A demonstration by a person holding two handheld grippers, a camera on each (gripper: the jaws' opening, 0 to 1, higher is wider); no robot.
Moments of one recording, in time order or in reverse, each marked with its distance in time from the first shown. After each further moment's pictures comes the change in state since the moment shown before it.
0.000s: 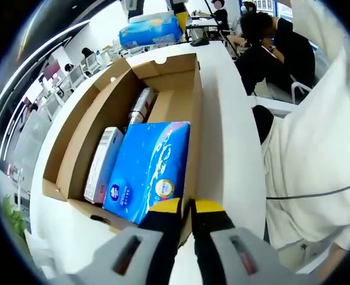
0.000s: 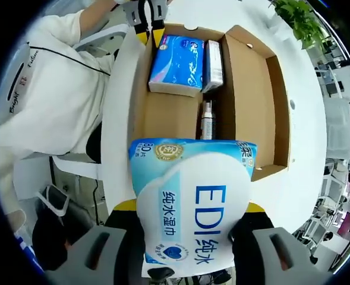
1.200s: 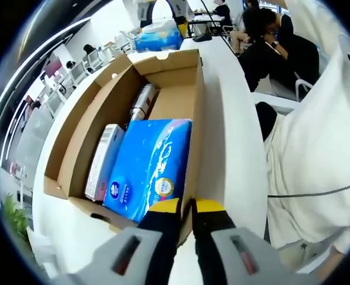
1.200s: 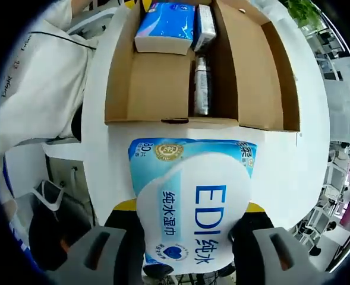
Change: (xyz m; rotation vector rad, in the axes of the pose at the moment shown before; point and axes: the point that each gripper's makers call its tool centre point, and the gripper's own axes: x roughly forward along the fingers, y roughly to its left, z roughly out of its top) left arm -0.001 0.000 -0.002 -0.006 0.032 0.026; right arm 0.057 -0.013 -0.061 0.058 0.053 0.007
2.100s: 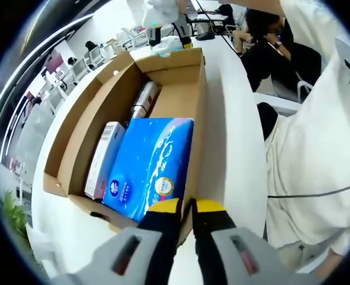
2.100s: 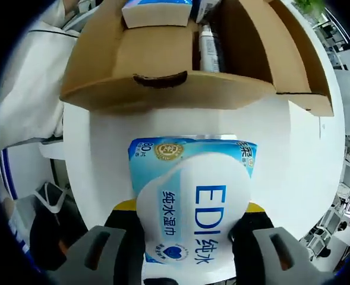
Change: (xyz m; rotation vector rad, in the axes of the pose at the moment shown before) left arm 0.000 0.001 -0.001 -0.020 0.019 0.002; right arm 0.061 0.008 -0.010 0.018 -0.001 0.075
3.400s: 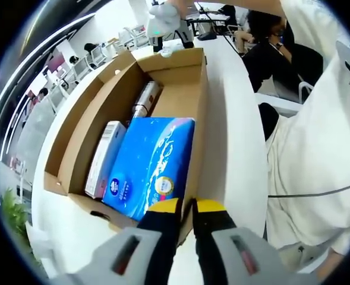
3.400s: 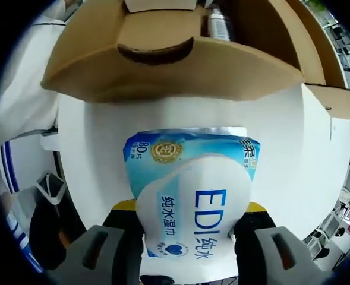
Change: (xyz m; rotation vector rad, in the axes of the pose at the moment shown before) left arm 0.000 0.000 0.001 -0.009 -0.004 0.003; right arm 0.013 0.004 -0.005 -0.037 0.075 0.028
